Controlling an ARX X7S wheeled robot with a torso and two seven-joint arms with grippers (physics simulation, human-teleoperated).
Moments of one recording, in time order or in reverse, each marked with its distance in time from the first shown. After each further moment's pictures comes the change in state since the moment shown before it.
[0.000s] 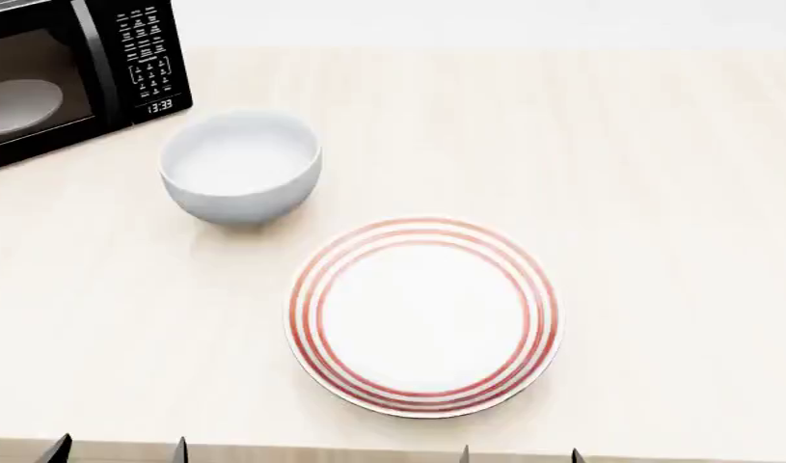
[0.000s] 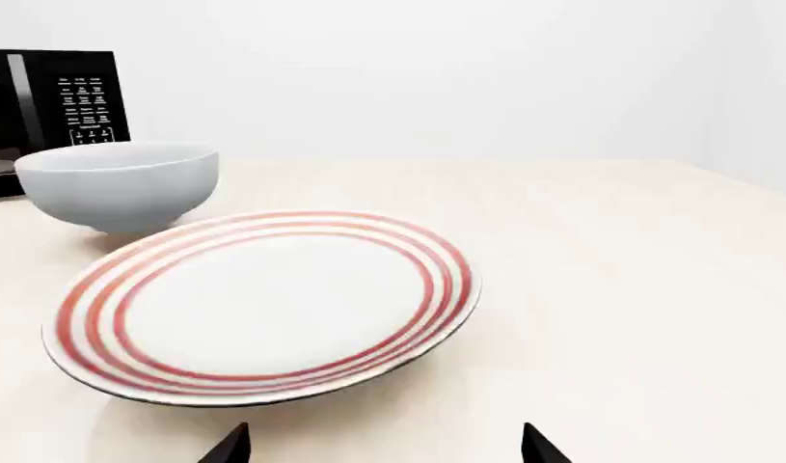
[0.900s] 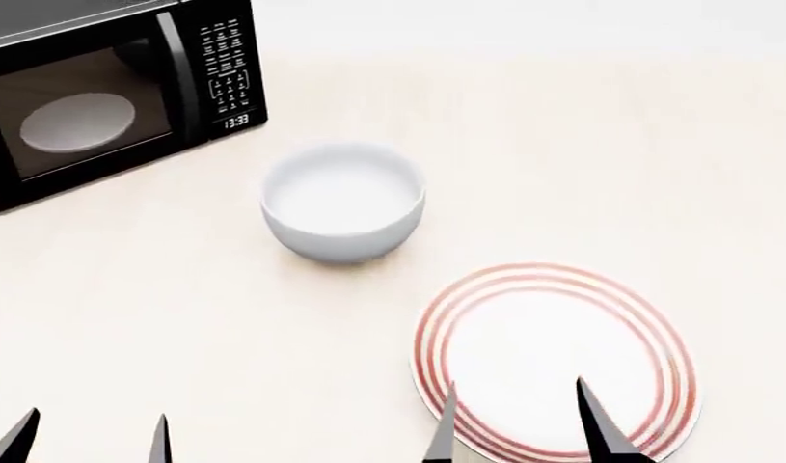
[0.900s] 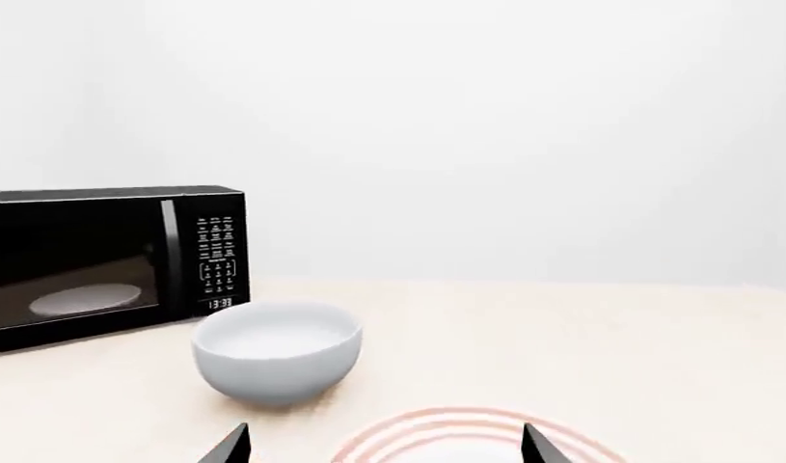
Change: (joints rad) left arm 0.076 -0.088 0.092 0.281 -0.043 -0.090 -0.104; right arm -0.038 0.099 -0.085 -0.442 0.091 0.210 0.056
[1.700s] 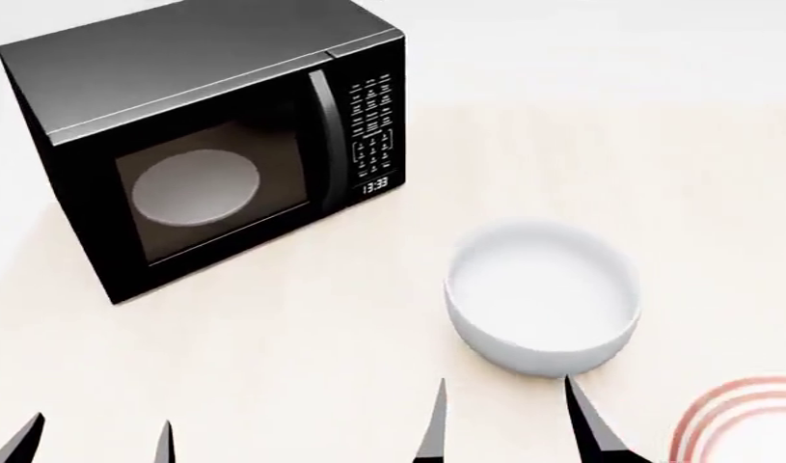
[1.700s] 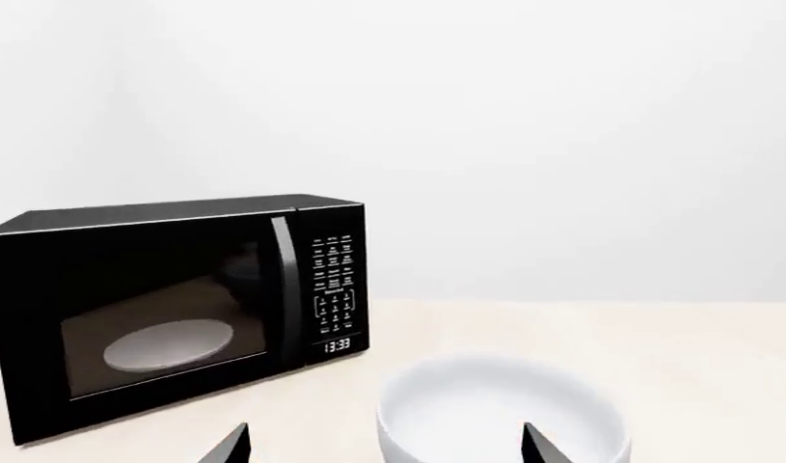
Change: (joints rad) left arm 0.010 -0.047 0.049 0.007 -0.033 0.010 -0.046; right arm 0.012 0.035 -0.042 0.010 0.056 -0.012 0.040
